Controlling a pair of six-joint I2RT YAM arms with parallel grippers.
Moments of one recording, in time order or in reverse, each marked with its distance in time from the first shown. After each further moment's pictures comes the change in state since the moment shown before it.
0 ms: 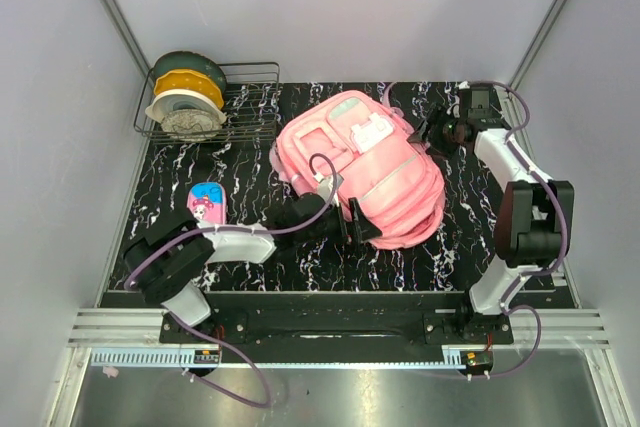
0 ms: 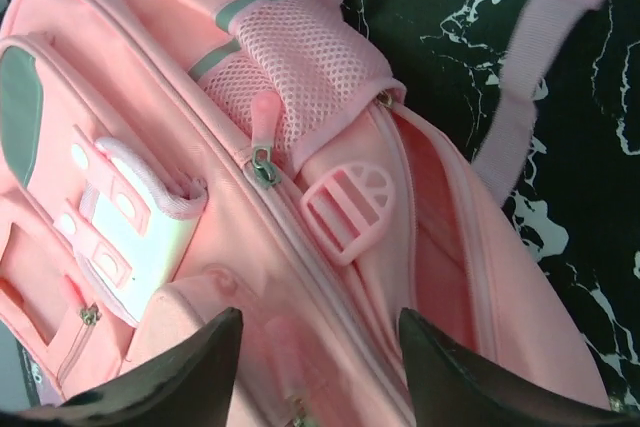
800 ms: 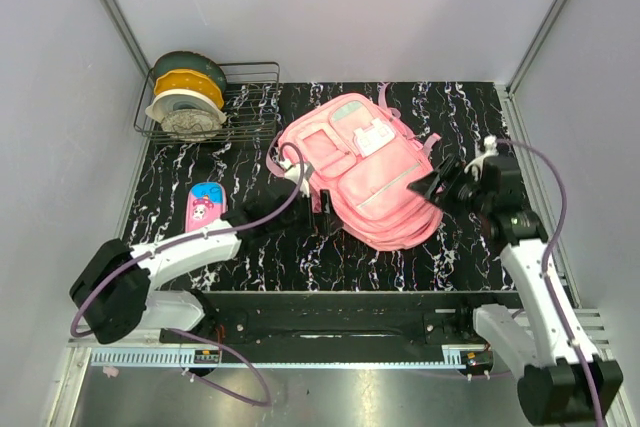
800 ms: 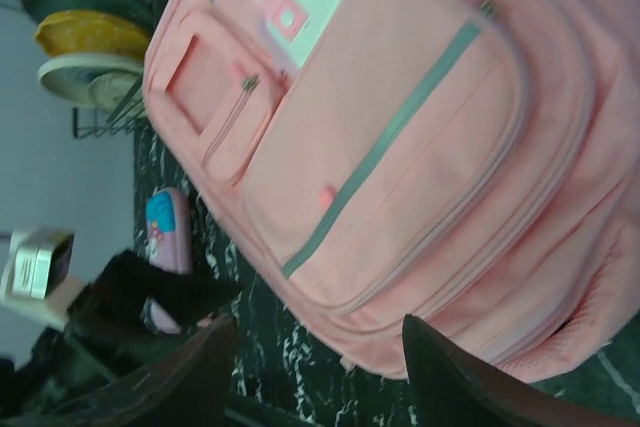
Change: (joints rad) left arm 0.081 -0.338 0.026 -0.581 -0.100 0.284; right arm 0.039 -0.846 -0.507 -0.065 -0.043 0.166
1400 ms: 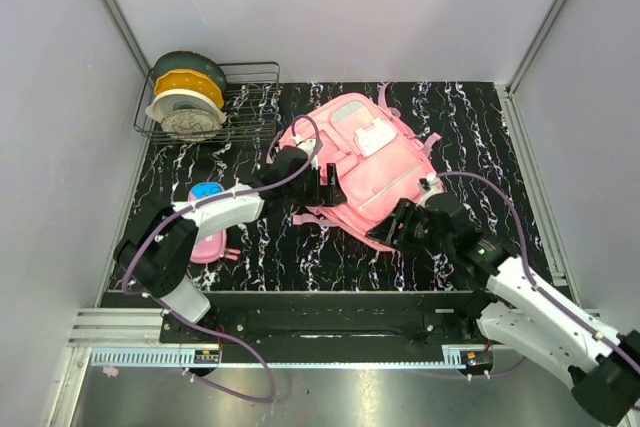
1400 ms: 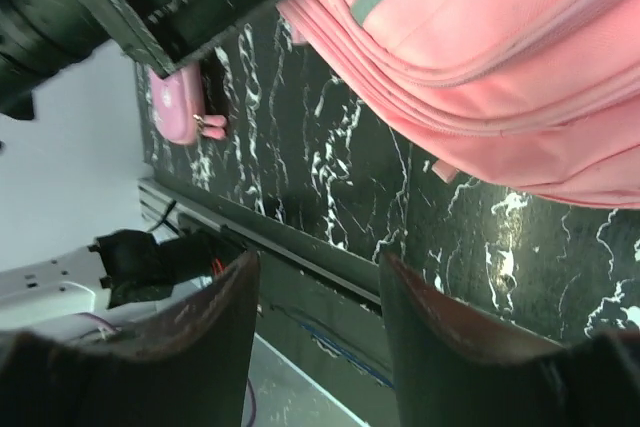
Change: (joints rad) left arm 0.176 0.328 0.248 0.003 0.139 0.094; right arm 0.560 -0.162 -0.263 0.104 0.172 0.304
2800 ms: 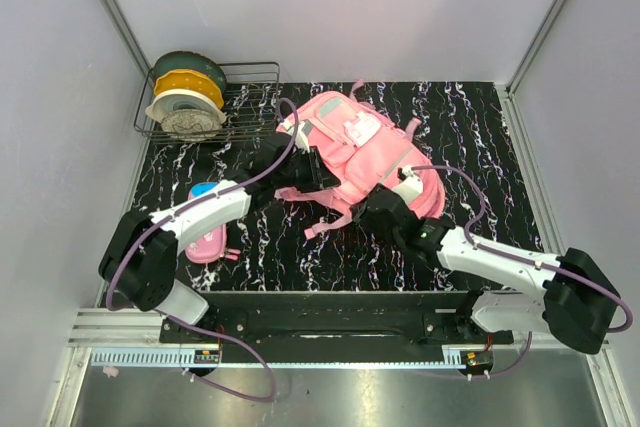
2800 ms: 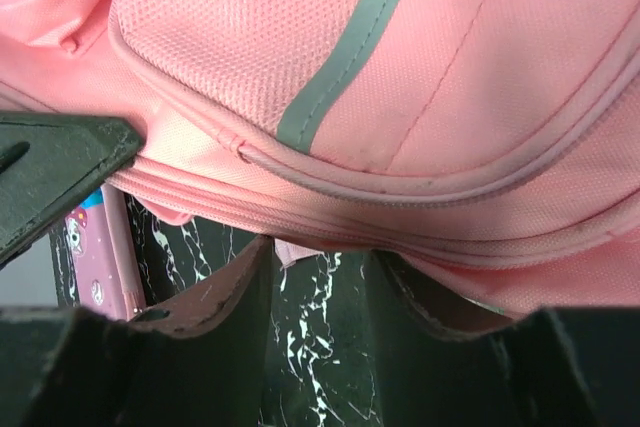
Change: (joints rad) left arm 0.048 -0.093 0.049 0.001 0.143 -0.138; right arm 0.299 0.467 0.101 0.275 0.715 0.207
